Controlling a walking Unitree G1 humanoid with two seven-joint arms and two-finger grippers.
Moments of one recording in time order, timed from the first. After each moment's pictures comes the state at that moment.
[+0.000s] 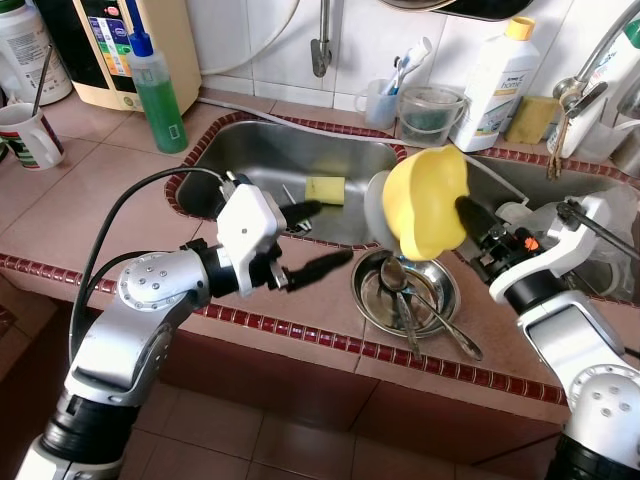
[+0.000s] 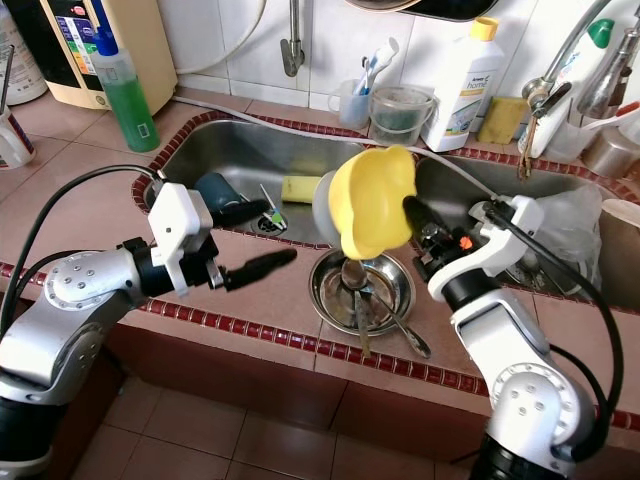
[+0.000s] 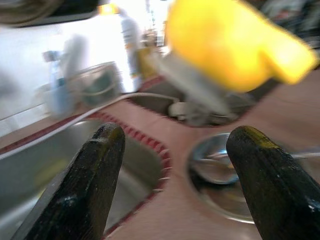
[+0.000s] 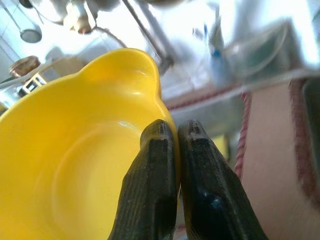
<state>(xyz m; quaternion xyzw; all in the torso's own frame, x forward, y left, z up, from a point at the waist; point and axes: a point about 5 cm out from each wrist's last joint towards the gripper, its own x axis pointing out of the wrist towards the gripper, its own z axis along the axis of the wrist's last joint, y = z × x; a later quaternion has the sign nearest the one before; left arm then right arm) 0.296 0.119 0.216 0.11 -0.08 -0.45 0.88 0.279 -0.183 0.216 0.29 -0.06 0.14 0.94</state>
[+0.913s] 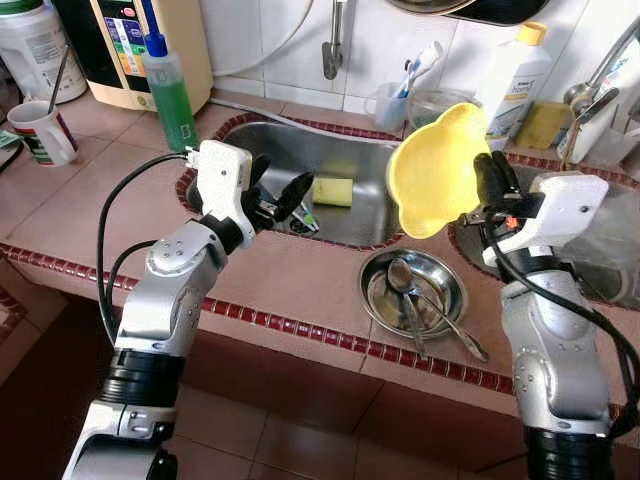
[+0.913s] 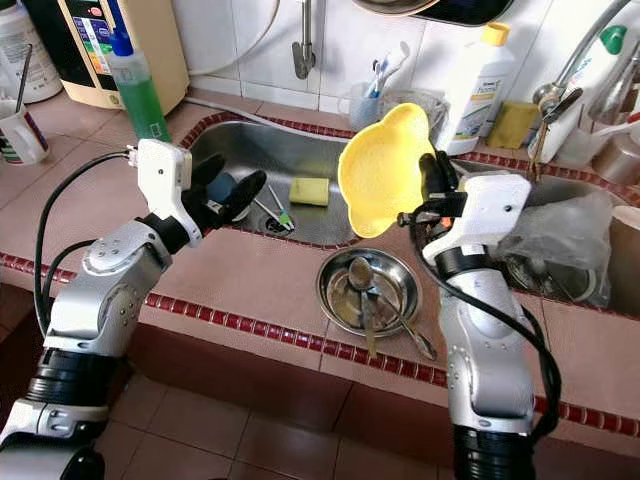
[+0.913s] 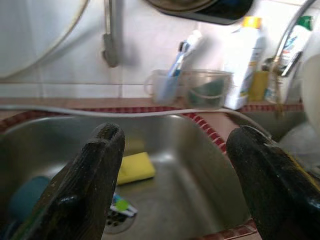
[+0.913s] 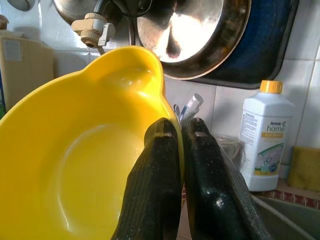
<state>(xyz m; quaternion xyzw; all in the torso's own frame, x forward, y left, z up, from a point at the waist) 0.350 0.125 0.209 -0.02 -0.06 -0.26 0.96 0.300 -0.173 0.217 0.00 -0.21 0.06 0.98</state>
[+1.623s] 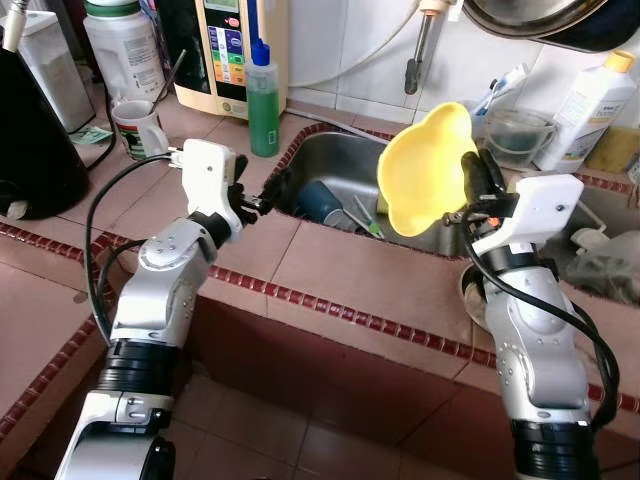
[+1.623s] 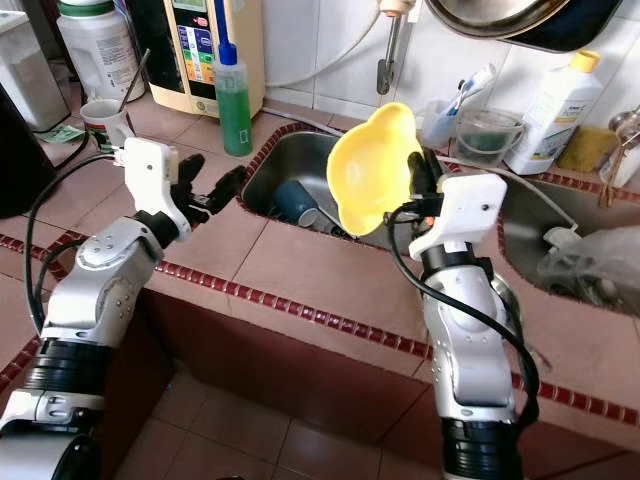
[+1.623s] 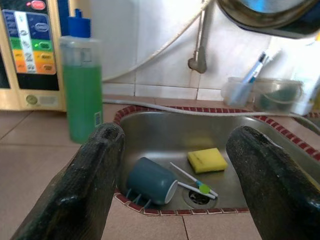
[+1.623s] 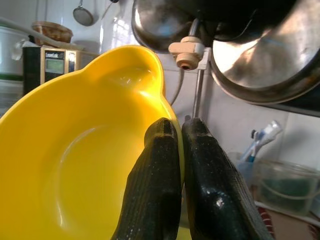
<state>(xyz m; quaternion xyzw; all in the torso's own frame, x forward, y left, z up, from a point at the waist) 0.357 0.140 0.208 -0.01 -0.06 -0.22 0.97 0.305 -0.161 0.218 -0.02 -0.23 0.06 0.97</state>
